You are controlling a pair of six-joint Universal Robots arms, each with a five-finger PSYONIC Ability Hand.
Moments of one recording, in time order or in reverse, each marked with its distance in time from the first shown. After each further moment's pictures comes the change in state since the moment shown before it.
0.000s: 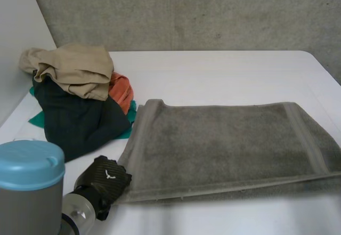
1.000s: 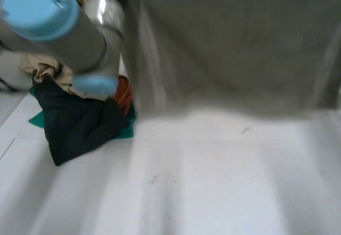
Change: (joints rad) left arm 0.063 -0.479 1.254 0.518 -0.028 0.240; right arm 0.279 0.147 -0.617 -0.835 0.140 0.453; left_hand 0.000 -0.001 0.000 0.000 -0.001; right_hand 0.000 0.000 -0.003 0.000 -0.010
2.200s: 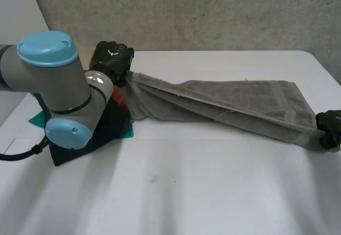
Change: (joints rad) left arm 0.084 0.056 -0.429 -0.331 0.091 -0.455; right arm -0.086 0.058 0.696 0.129 -0.100 0.375; left_hand 0.000 -0.002 -0.002 -0.001 -0.004; right_hand 0.000 -0.019 -0.034 -0.042 -0.031
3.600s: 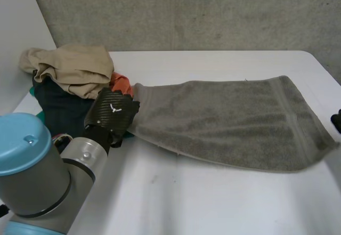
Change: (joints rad) left arm -0.080 0.391 -0.725 0.265 0.025 0.185; right arm -0.204 -0.098 -0.129 0.421 -0.312 -0.636; left_hand 0.000 0.000 0.000 0.000 -0.001; right_hand -0.362 0.003 0.025 0.033 0.049
